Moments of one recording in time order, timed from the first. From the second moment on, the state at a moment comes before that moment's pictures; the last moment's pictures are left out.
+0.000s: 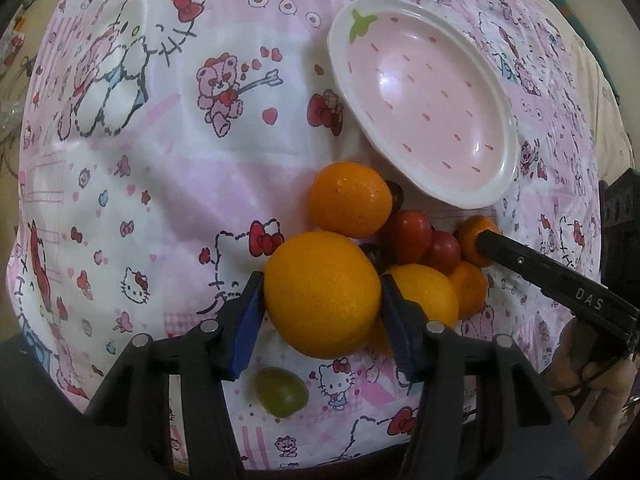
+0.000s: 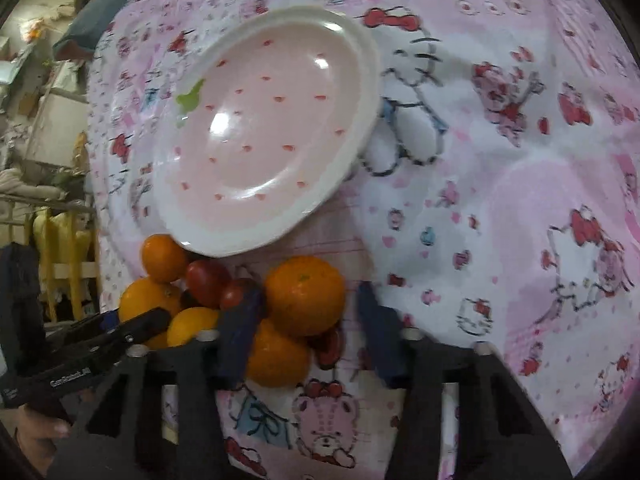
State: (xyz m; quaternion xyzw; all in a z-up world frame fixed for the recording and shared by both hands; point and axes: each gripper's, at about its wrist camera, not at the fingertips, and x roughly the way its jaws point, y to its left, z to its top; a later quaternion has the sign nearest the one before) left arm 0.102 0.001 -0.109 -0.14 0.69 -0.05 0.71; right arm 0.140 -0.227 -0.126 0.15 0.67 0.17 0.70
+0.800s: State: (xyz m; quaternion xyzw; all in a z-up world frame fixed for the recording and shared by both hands) left arm 0.092 0.017 -0.074 -0.13 0.62 -0.04 0.77; right arm 0.124 -0.247 -0.098 0.17 0.64 0.17 0.73
